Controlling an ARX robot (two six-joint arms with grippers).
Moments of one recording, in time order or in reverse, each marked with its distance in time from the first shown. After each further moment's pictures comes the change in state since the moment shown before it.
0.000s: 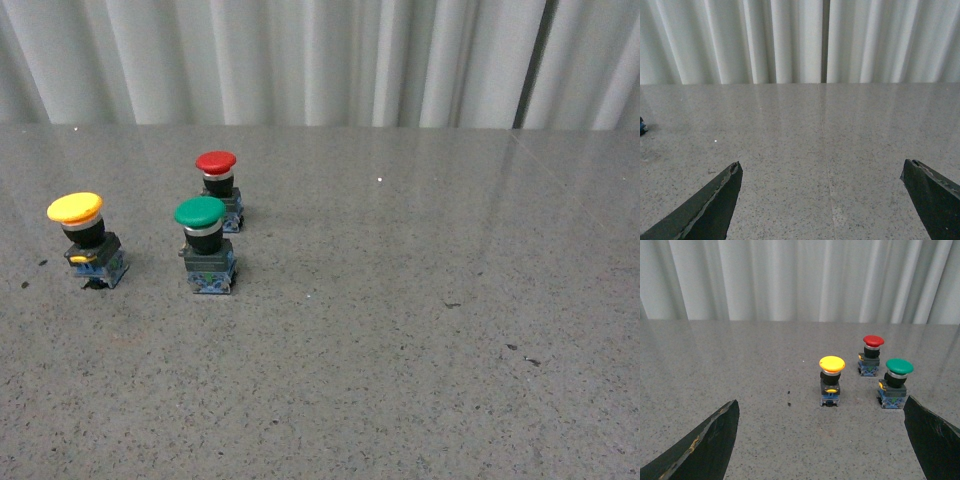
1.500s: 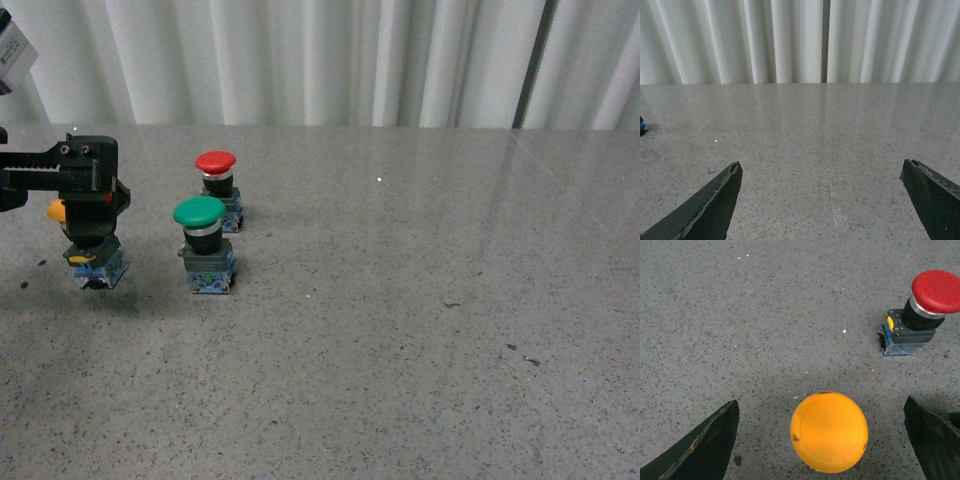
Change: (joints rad) left arm -0.085 1.577 0.798 0.201 -0.015 -0.001; right arm 0.000 0.000 0.000 0.000 0.000 0.000
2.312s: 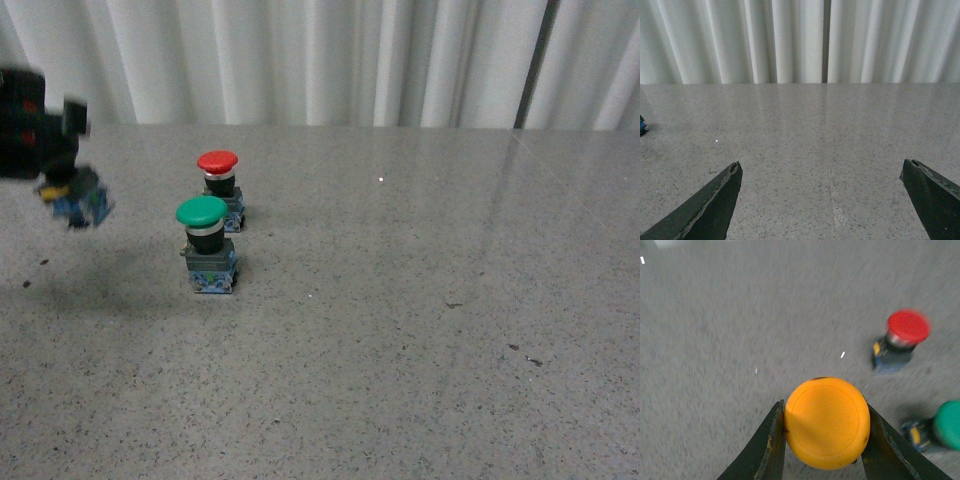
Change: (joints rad) left arm -0.047 -0.151 0.055 -0.119 -0.060 0.061; right arm 0.000 0.000 0.000 0.000 0.000 0.000
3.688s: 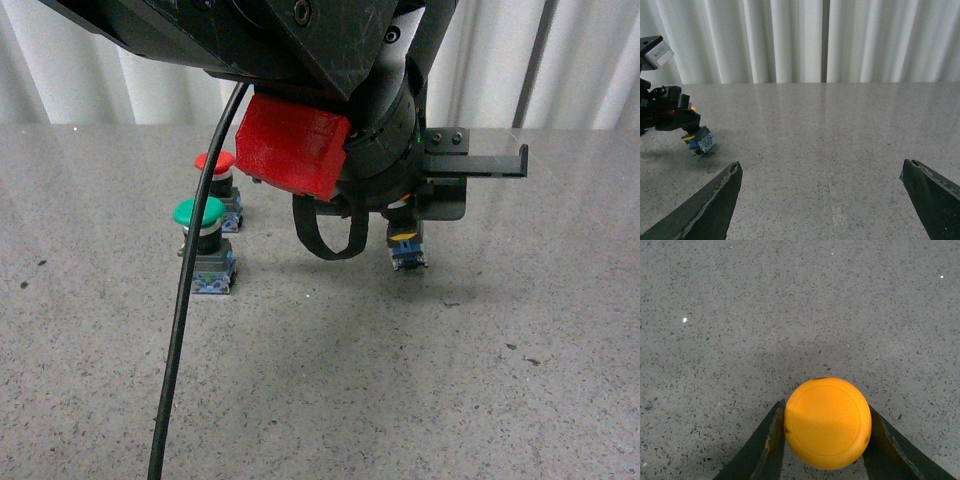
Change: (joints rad) left arm -0.512 0.544 0.483 -0.114 -0.157 -0.369; right arm 0.000 0.000 0.000 0.000 0.000 0.000
